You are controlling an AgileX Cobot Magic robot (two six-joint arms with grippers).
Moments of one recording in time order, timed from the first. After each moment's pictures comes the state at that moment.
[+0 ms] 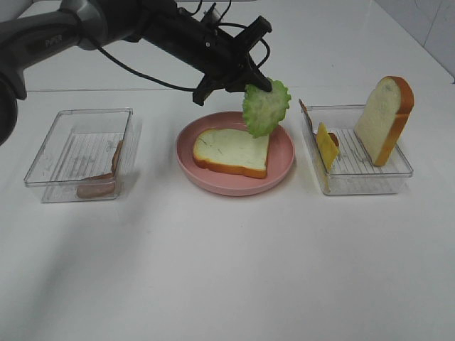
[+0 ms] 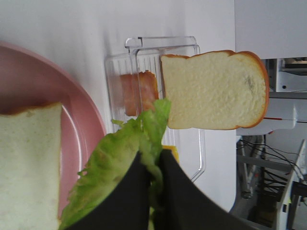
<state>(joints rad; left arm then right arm) -0.42 2.59 -2.36 -0.93 0.93 -0.13 0.06 0.00 -0.45 -0.08 1.10 0.09</state>
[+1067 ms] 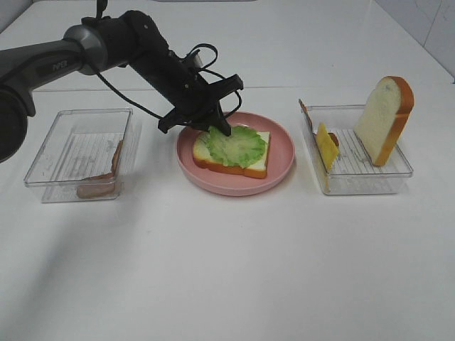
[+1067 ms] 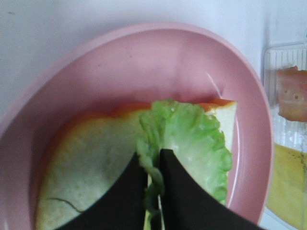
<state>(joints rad) -0.37 2.67 -2.36 -0.61 0.99 -0.19 0.06 0.00 -0.45 -0.08 1.10 0.09</state>
